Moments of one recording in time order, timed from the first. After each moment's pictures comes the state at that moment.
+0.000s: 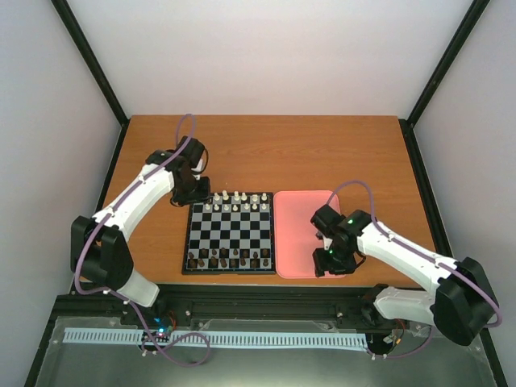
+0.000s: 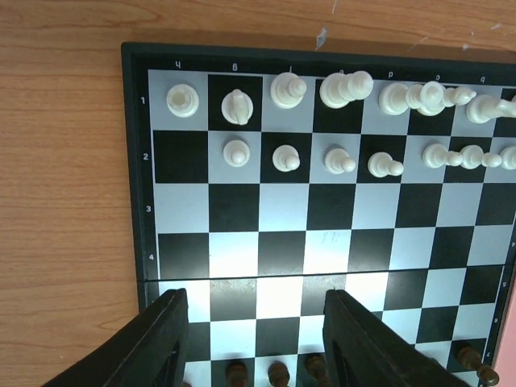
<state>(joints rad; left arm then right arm) -0.34 1.53 1.30 -1.07 0.04 -0.44 0.66 1.17 0.76 -1.13 -0.19 0.51</state>
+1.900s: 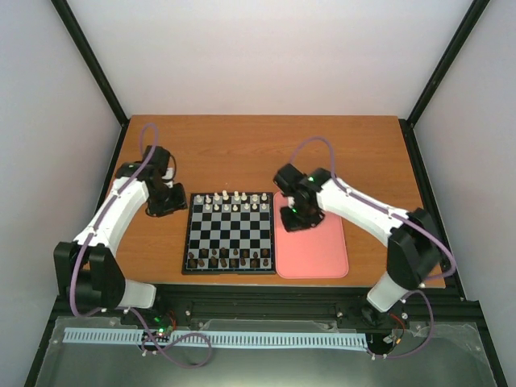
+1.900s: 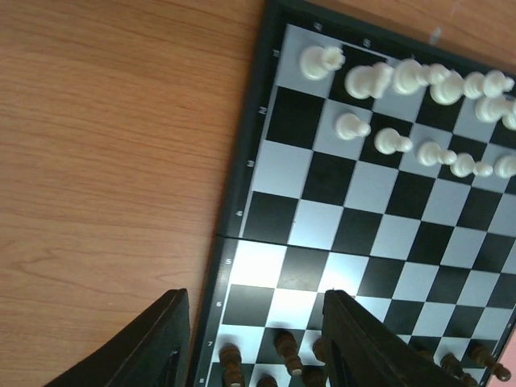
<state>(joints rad) -0.15 1.39 1.15 -1.09 0.11 -0.42 0.73 1.56 1.18 -1.09 -0.07 0.49</state>
